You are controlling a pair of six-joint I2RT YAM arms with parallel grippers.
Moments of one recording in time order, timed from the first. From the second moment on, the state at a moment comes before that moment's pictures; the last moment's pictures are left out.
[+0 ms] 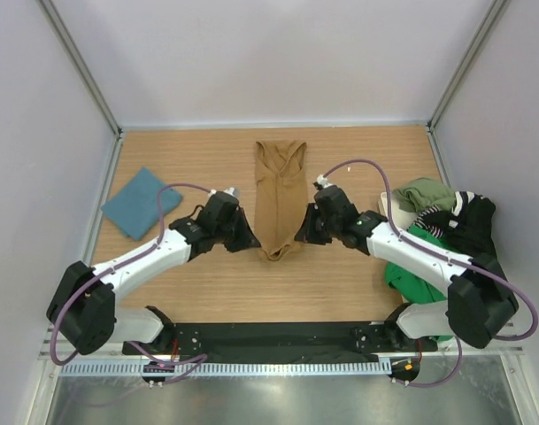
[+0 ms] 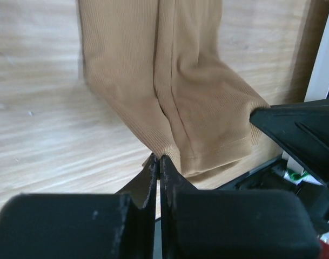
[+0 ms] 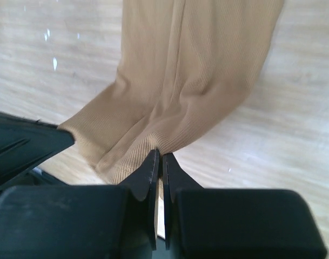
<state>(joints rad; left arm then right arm) -0.69 1.30 0.80 -0.32 0.12 -0.89 0.68 1.30 0.83 -0.34 -0.06 0.73</state>
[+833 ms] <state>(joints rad) -0.43 1.97 1.45 -0.40 0.13 -0.72 0.39 1.94 1.42 -0.41 -0.11 0.62</state>
